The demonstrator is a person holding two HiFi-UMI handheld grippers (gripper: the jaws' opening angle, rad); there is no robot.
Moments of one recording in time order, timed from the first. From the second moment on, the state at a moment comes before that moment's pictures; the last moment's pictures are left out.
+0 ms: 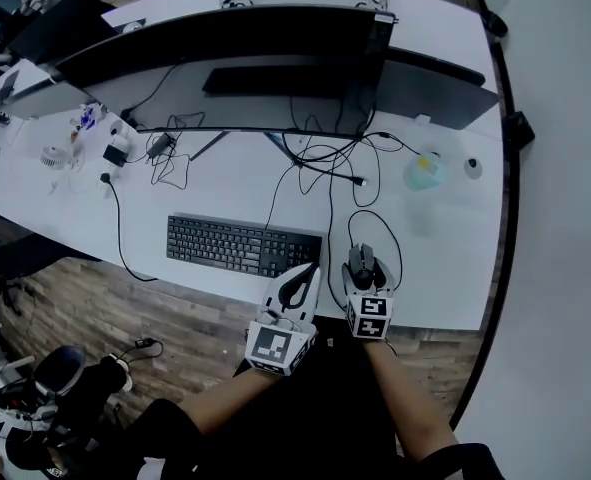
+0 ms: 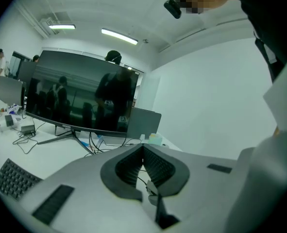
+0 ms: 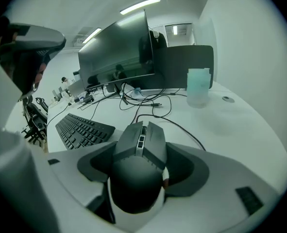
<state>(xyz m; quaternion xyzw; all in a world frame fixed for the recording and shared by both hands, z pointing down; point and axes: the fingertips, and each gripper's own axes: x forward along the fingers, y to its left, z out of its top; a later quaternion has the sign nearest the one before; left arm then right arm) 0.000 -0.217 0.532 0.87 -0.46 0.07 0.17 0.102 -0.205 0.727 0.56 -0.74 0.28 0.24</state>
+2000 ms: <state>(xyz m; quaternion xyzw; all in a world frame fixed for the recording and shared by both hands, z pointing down) -0.041 -0.185 0.513 0.86 -0.48 0.06 0.17 0.090 -0.195 0.704 0.58 -0.73 0.25 0.26</state>
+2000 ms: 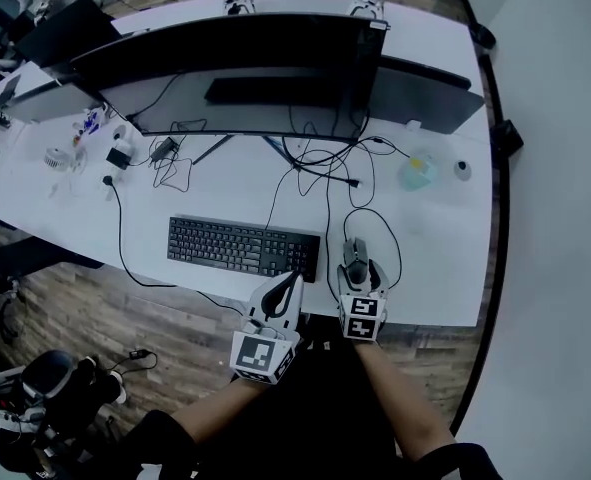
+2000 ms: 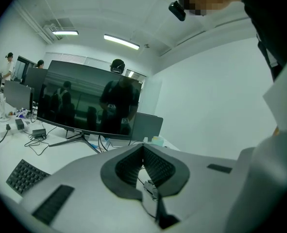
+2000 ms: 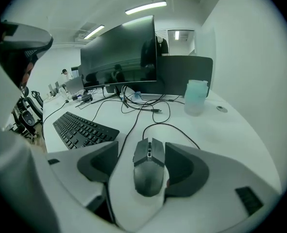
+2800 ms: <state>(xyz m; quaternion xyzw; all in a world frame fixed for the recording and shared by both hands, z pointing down) -0.031 -0.149 0.475 0.90 -0.42 0.00 0.14 0.065 -0.165 0.580 0.62 -0.73 0.23 0.16</state>
